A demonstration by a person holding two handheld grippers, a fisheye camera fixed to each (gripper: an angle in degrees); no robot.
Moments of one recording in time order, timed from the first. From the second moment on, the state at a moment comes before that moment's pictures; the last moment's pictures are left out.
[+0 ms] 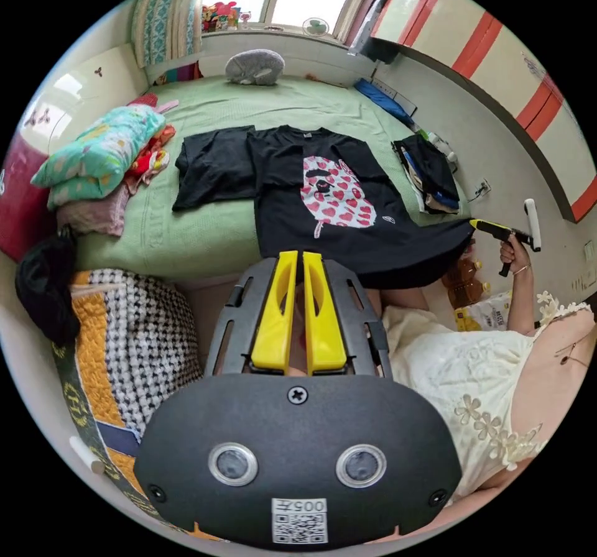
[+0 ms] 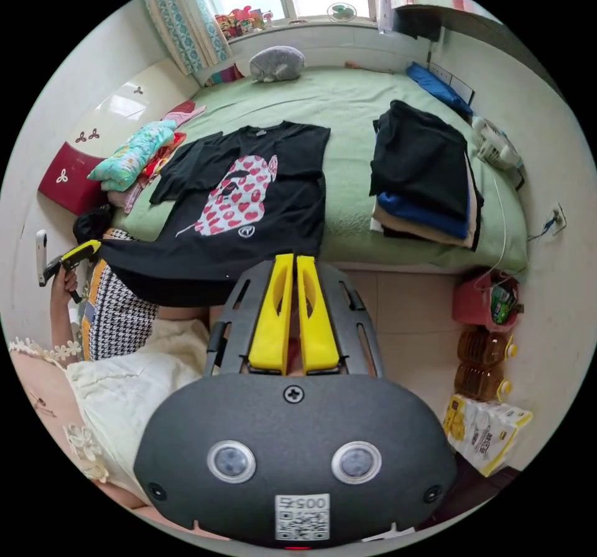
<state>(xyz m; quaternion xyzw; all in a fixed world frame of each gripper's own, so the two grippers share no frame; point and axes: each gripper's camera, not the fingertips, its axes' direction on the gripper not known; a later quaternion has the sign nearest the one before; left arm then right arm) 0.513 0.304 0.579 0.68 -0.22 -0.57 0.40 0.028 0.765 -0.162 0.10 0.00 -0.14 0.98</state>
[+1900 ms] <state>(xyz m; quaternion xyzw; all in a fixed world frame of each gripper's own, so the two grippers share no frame) 0.091 0.239 0.339 0.56 -0.20 -0.67 0.44 0.023 0.502 0.034 -0.05 -0.02 -0.20 0.98</state>
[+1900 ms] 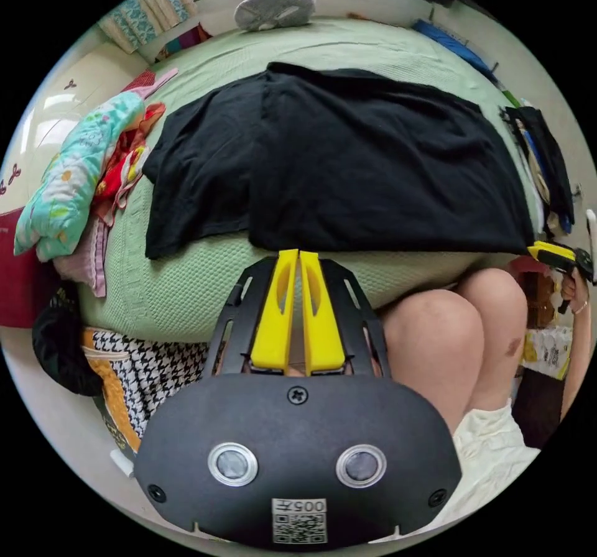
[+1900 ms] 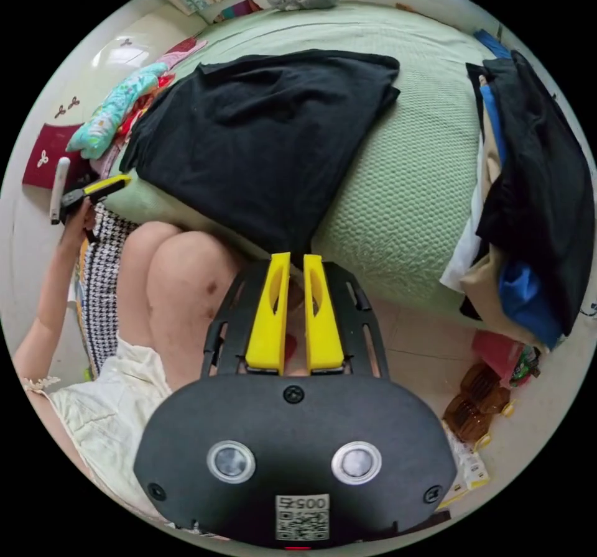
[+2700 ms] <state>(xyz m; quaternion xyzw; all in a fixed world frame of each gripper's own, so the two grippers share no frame) 0.003 -0.060 0.082 0.48 -0.28 -0.50 0.67 0.126 0.516 -0.015 0.05 -0.02 -0.14 0.99</state>
